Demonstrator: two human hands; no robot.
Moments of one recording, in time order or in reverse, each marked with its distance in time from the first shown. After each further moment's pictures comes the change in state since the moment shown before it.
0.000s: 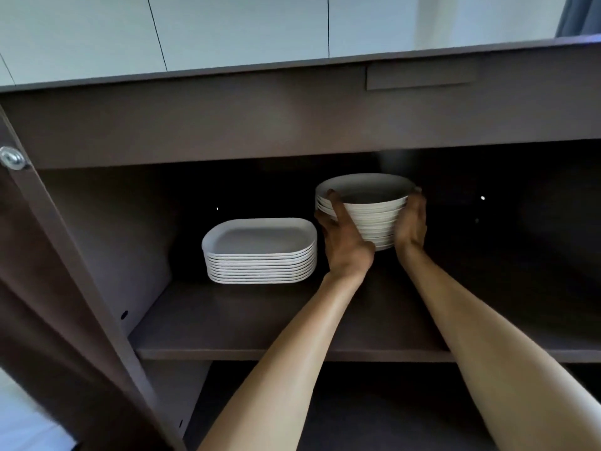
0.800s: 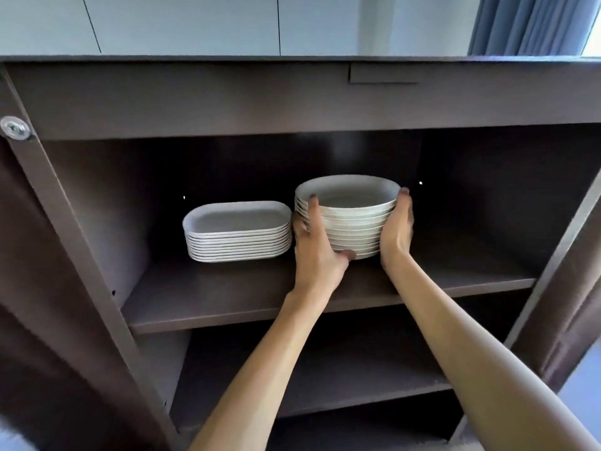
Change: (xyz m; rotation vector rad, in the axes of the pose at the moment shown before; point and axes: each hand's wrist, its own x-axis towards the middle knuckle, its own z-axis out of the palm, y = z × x) left_hand -0.096 -0.021 -0.035 -0.102 0.015 0.229; right_hand -0.105 -0.024 -0.058 0.084 0.126 0.049
